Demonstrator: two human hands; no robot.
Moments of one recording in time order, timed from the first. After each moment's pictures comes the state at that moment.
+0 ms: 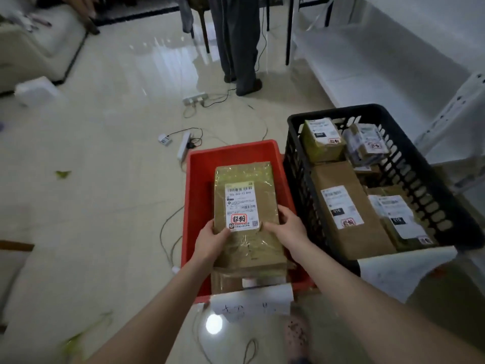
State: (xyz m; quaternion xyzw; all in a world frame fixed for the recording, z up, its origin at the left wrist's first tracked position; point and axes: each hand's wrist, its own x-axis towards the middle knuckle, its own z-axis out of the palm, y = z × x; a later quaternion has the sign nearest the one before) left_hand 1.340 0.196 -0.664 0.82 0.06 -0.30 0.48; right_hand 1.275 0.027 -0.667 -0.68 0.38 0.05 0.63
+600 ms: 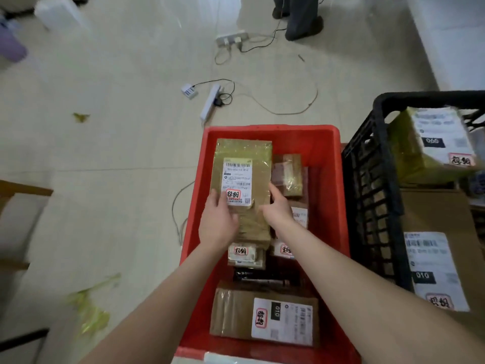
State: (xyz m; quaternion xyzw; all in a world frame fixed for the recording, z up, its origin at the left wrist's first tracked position) left_hand 1.497 0.159 -0.787 0.96 0.00 -0.19 0.19; right_hand 1.485 0.027 -0.794 -0.65 0.35 0.17 0.65
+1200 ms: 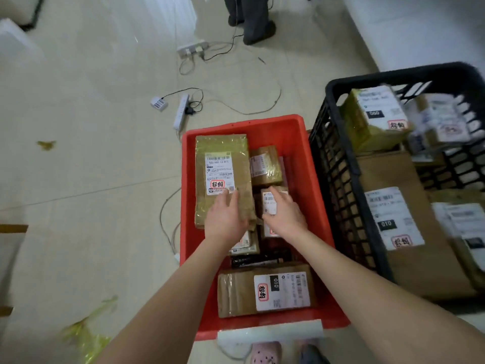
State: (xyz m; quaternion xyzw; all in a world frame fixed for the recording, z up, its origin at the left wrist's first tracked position) left_hand 1.468 0.151 -0.770 0.95 -0.20 -0.22 0.06; right_hand 1.411 0.012 -0.780 -0.86 0.29 0.18 0.39
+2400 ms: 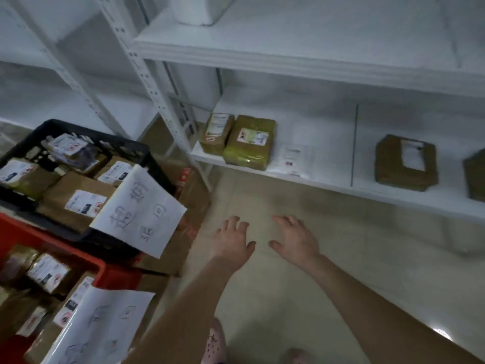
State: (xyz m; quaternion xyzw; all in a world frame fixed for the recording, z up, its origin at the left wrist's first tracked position) left_hand 0.852 0.025 -0.671 0.64 -0.74 -0.20 -0.10; right_hand 0.683 0.021 -0.674 -0.69 0.65 0.03 0.30
